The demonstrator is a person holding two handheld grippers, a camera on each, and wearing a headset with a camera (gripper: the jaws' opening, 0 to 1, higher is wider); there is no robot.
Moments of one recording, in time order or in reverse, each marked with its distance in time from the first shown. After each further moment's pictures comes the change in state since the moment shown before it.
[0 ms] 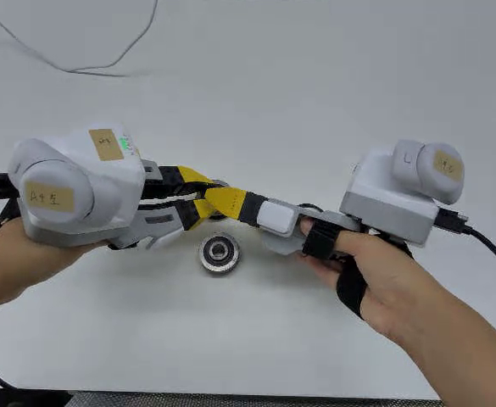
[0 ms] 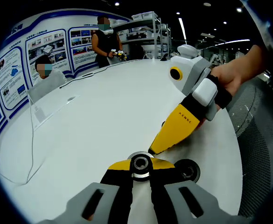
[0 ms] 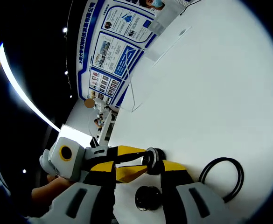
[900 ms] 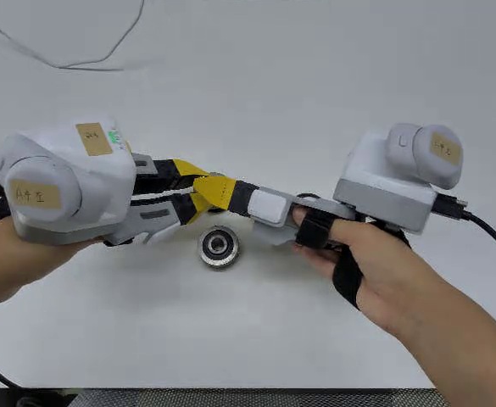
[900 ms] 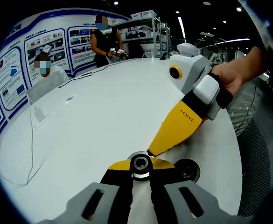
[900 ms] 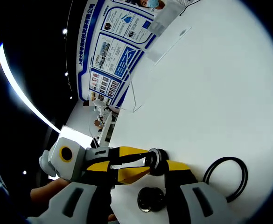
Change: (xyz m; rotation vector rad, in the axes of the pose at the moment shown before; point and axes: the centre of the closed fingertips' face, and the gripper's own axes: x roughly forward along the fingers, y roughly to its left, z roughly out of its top) left arm 0.000 -0.002 0.000 0.005 0.012 -0.006; right arm 0.002 0.003 -0.002 0.005 0.001 -0.005
